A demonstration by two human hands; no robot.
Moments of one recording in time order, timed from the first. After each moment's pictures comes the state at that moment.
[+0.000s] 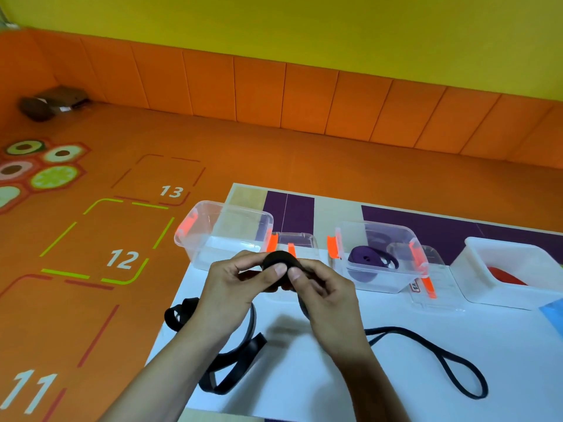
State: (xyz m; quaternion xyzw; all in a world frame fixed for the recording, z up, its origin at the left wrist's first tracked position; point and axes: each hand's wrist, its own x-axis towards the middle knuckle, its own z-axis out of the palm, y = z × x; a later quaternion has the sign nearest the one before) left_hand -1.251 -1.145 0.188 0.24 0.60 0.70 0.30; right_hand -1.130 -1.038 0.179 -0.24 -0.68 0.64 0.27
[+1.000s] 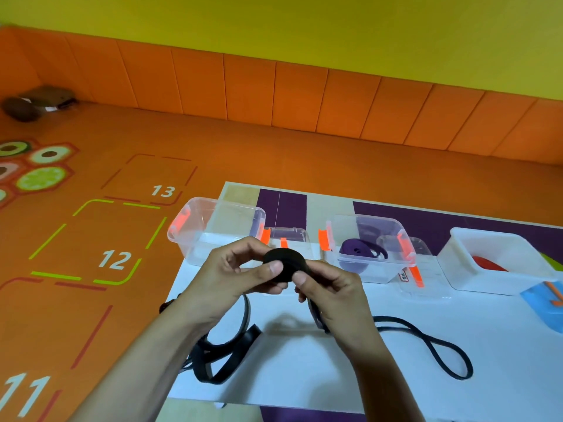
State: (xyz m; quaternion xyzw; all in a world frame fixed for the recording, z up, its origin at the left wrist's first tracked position) left_hand -1.251 -1.156 0.208 0.29 0.54 0.67 0.41; right_hand -1.099 -1.032 0.190 -0.24 -0.66 0.66 0.26
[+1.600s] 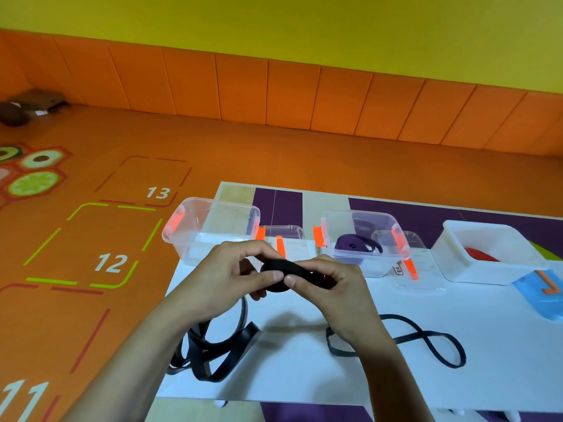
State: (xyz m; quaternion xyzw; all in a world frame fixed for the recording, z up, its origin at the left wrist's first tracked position) left_hand -1.258 -1.155 0.214 0.47 0.67 0.47 0.32; right_hand -1.089 -1.028 0.196 -0.25 -0.73 0.58 0.24
